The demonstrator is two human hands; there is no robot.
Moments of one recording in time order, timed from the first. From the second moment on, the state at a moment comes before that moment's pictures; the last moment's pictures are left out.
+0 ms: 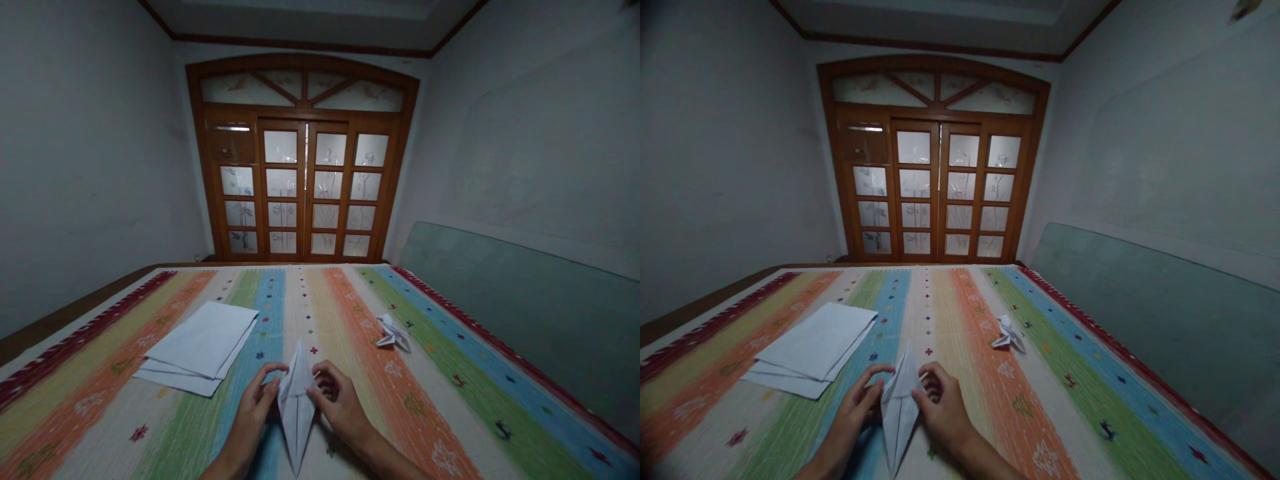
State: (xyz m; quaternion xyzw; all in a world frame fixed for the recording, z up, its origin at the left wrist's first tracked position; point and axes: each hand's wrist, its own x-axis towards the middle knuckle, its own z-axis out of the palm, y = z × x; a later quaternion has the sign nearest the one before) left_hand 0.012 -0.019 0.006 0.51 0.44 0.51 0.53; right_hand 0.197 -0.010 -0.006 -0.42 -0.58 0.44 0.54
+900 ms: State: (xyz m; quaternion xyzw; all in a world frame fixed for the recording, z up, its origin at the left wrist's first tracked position) left_hand 0.025 -0.027 0.001 0.54 0.38 0.52 0.54; right_hand 0.198 -0.014 0.003 -0.36 -0.55 0.56 0.51
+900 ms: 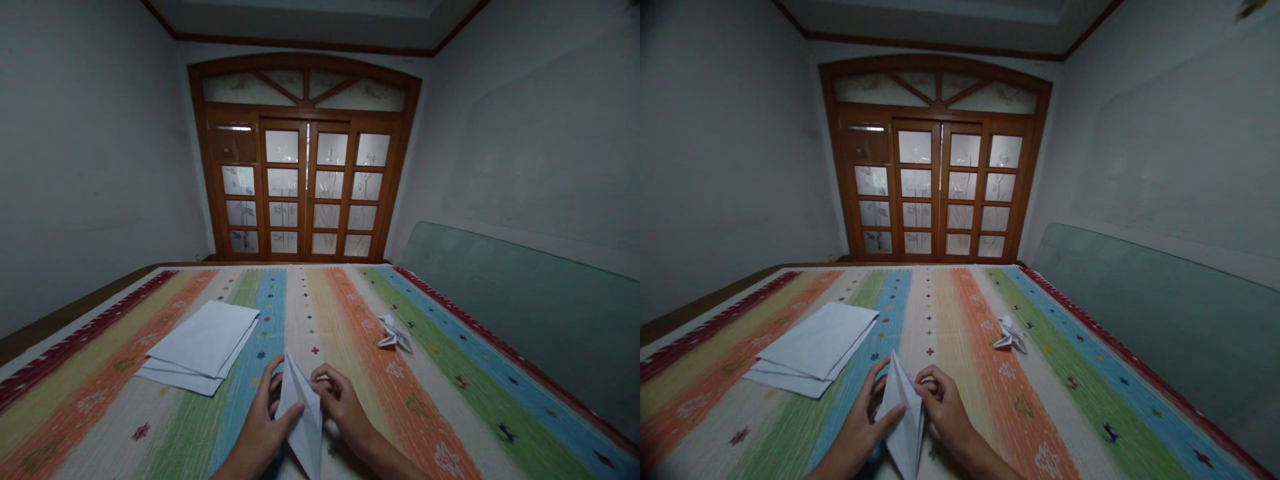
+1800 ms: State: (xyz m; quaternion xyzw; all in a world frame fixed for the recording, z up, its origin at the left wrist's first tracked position) left_hand 0.013 -0.008 0.005 0.50 0.47 0.51 0.52; right_hand 0.196 -0.006 -0.001 -0.47 -0.52 0.52 0.50
